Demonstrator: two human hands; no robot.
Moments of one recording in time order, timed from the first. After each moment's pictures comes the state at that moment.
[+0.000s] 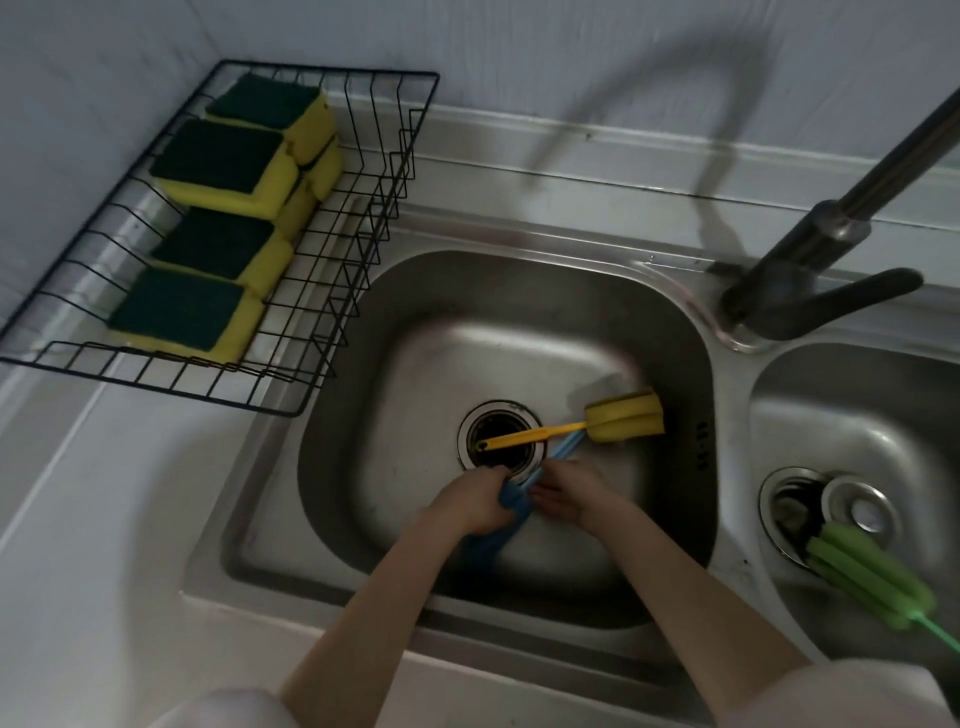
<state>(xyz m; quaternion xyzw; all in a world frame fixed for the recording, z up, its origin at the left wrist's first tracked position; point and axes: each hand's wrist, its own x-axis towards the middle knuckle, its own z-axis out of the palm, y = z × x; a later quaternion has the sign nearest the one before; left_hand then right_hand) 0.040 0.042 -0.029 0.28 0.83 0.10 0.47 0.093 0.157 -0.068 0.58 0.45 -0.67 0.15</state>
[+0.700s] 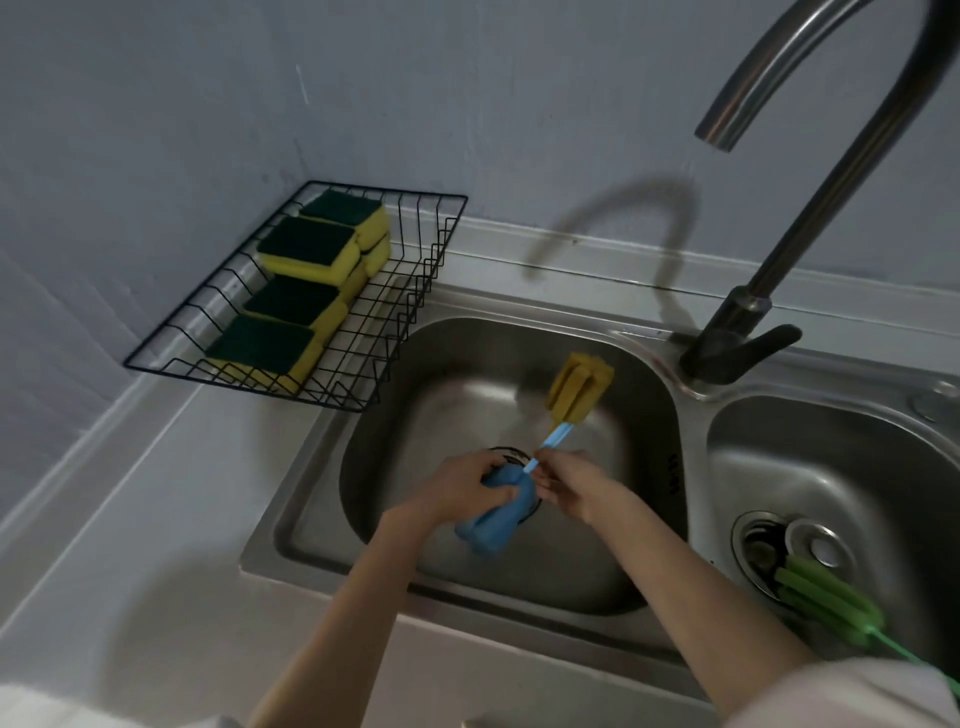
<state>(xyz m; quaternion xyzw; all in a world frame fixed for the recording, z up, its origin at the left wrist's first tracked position) 0.042 0.010 0.048 0.29 0.86 0.27 0.34 0.089 0.142 0.017 0.47 0.48 -0.74 0.04</state>
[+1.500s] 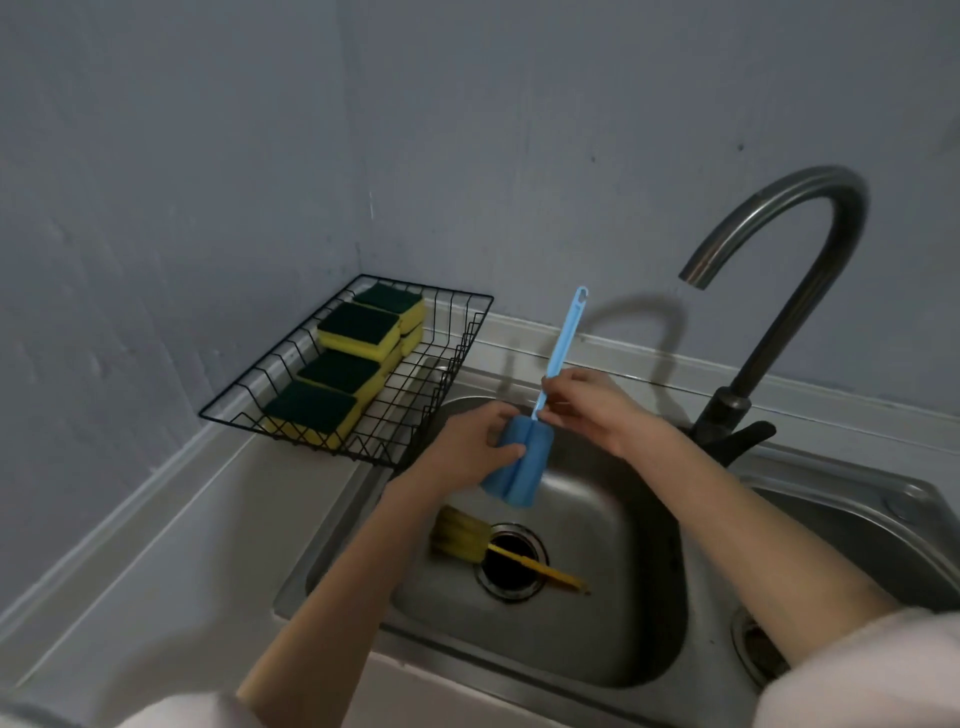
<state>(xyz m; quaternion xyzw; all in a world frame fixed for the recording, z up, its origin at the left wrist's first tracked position) 0.011 -0.003 0.146 0.32 0.84 0.41 0.17 0.042 0.145 0.177 0.26 0.66 -0.71 -0.05</state>
